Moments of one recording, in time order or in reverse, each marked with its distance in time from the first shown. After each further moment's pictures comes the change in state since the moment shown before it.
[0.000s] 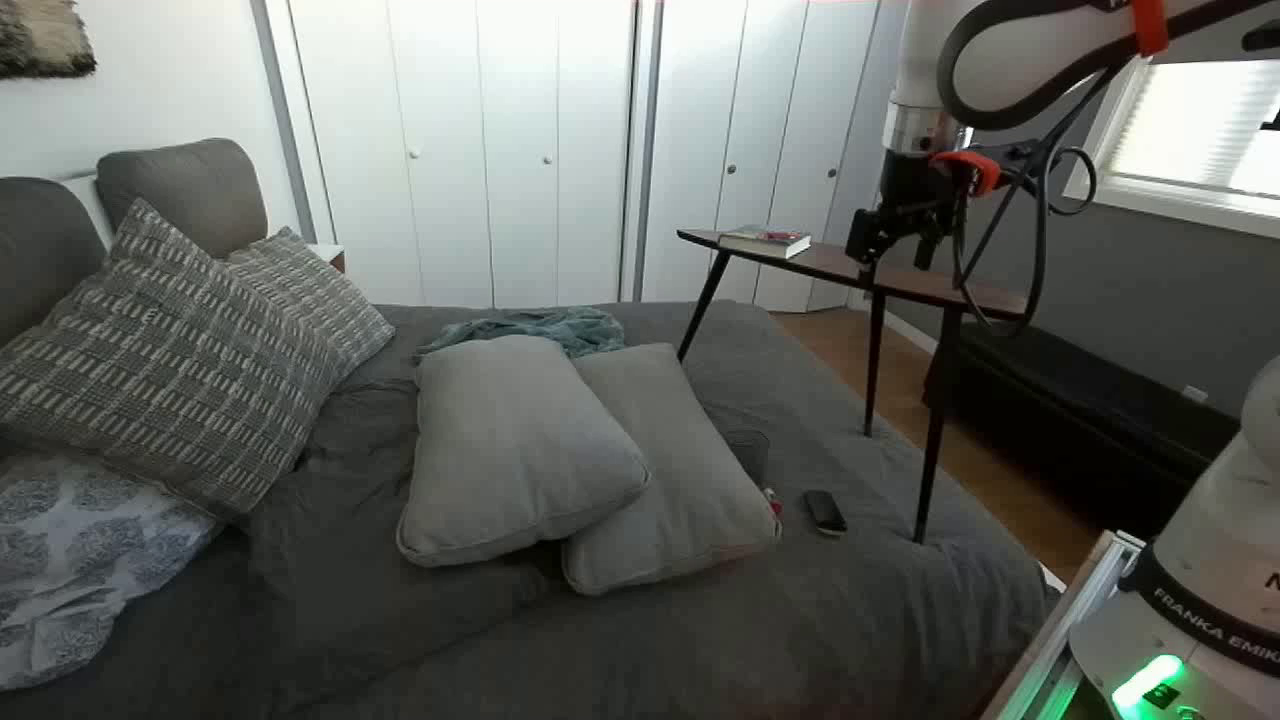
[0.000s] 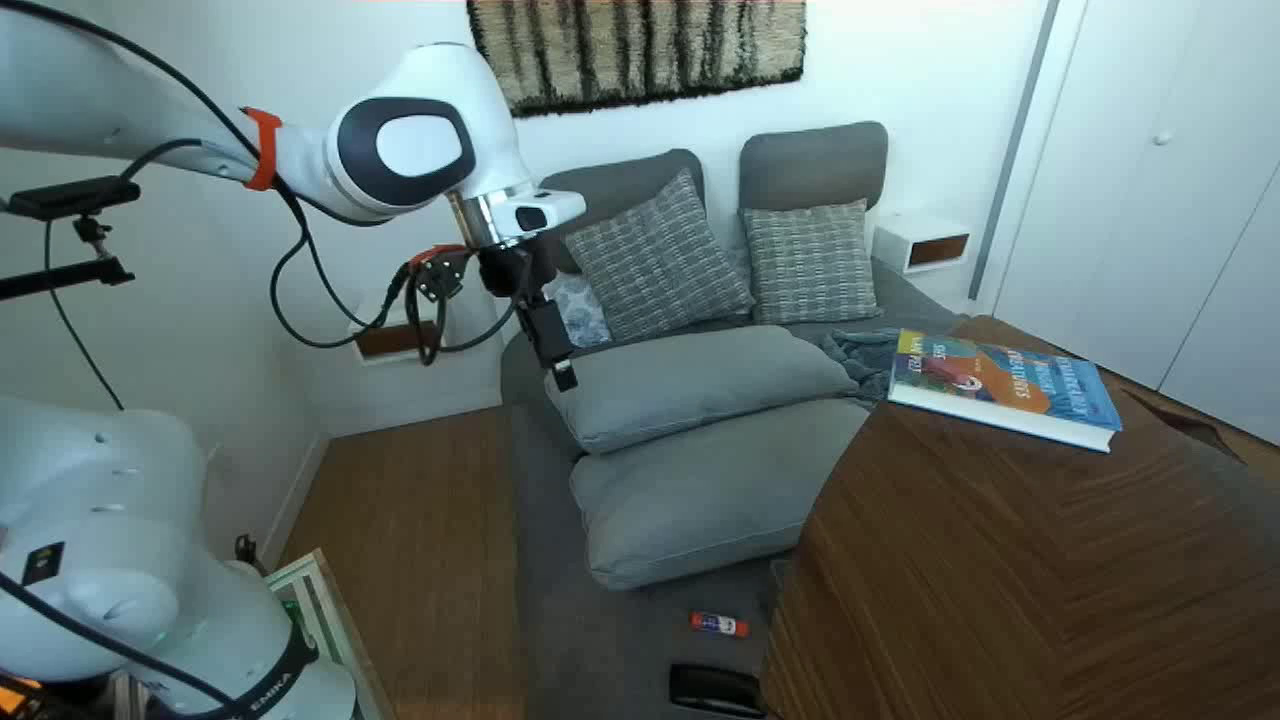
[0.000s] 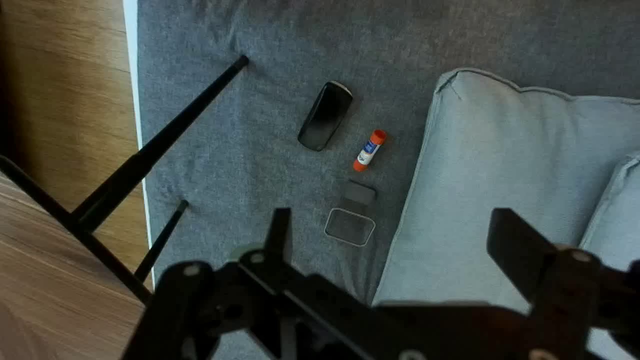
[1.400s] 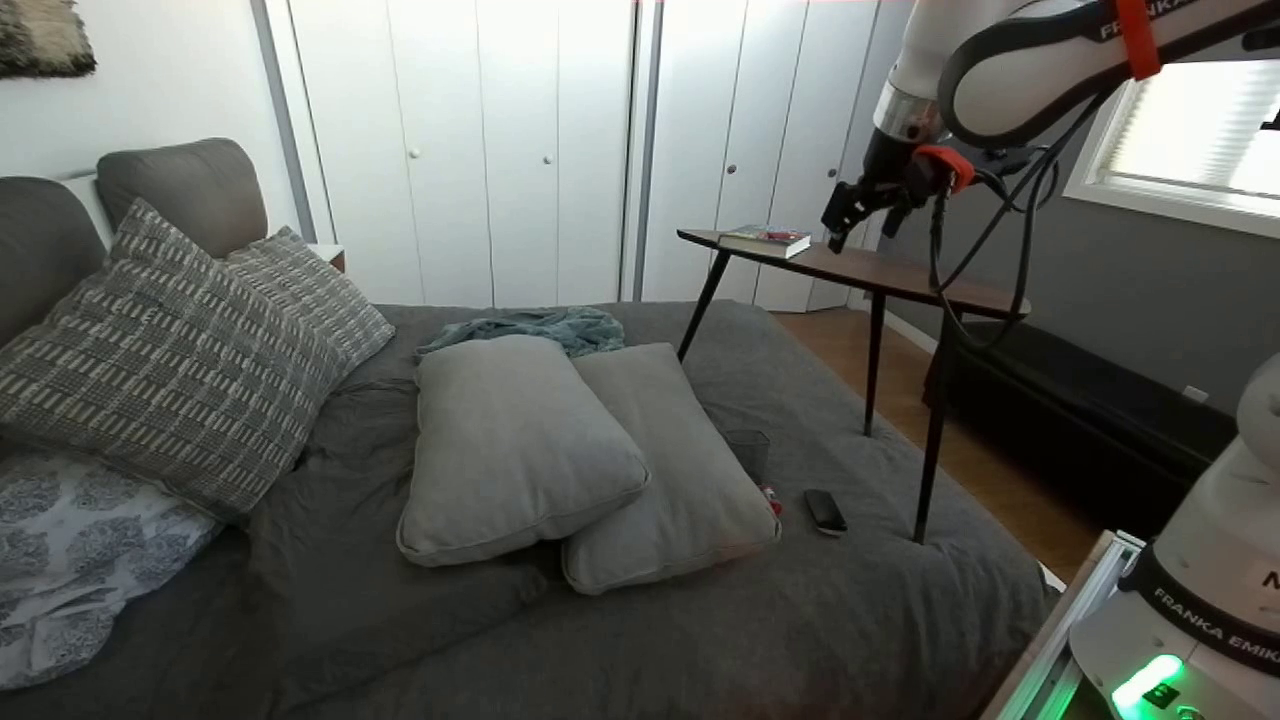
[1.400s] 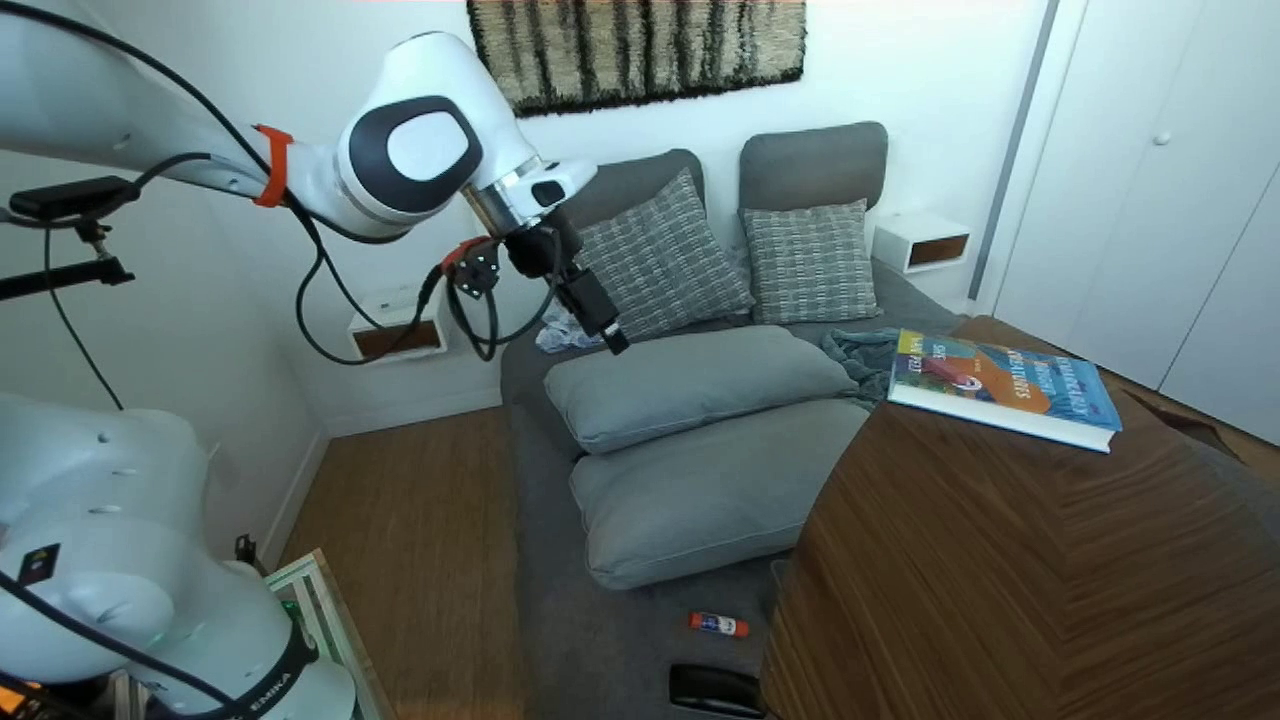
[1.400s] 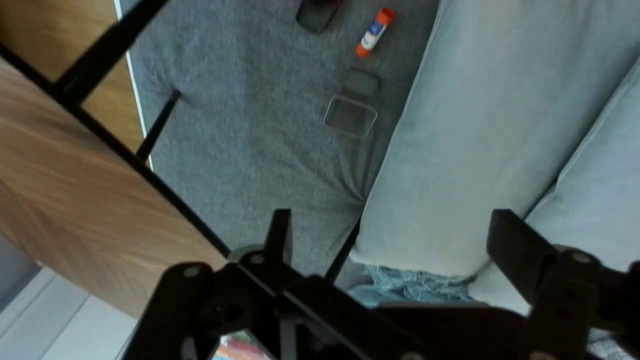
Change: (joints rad) arm -0.027 0.021 -0.011 -0.007 -0.127 0.293 0.030
